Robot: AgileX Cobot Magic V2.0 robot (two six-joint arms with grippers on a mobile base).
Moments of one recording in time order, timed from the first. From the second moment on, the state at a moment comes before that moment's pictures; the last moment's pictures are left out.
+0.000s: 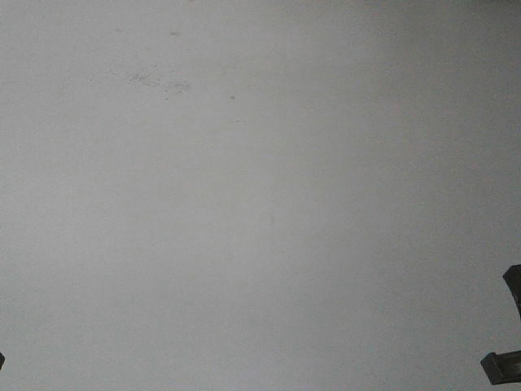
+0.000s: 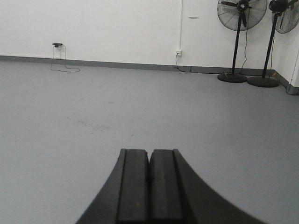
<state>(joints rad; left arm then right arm) -0.02 -0.01 0.03 -0.11 0.21 0.10 0.14 -0.01 0.03 0.06 0.15 -0.04</state>
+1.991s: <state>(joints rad) -0.02 -0.01 0.03 -0.11 0.21 0.10 0.14 -0.01 0.03 0.06 0.15 -0.04</state>
